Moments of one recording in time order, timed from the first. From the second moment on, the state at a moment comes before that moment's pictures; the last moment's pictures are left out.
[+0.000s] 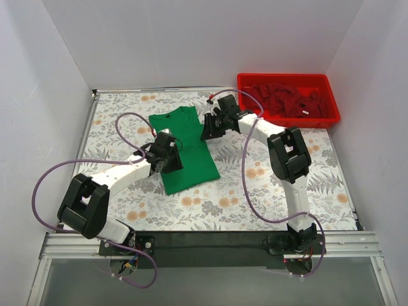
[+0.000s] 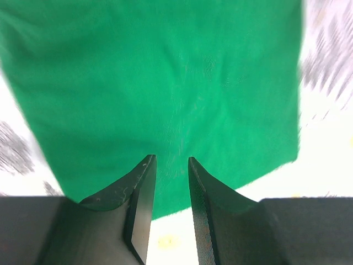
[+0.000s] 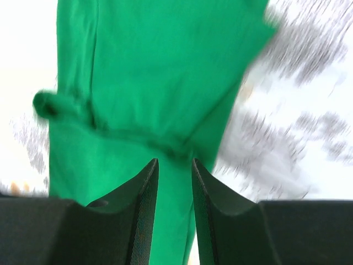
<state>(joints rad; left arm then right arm) -0.55 1.45 0.81 -0.32 -0.07 -0.73 0.53 2.22 1.74 -0.33 -0.45 0.34</state>
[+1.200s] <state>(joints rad) -0.41 1.31 0.66 -0.29 0.13 -0.82 0.68 1.92 1.18 0.04 -0.87 0.42</state>
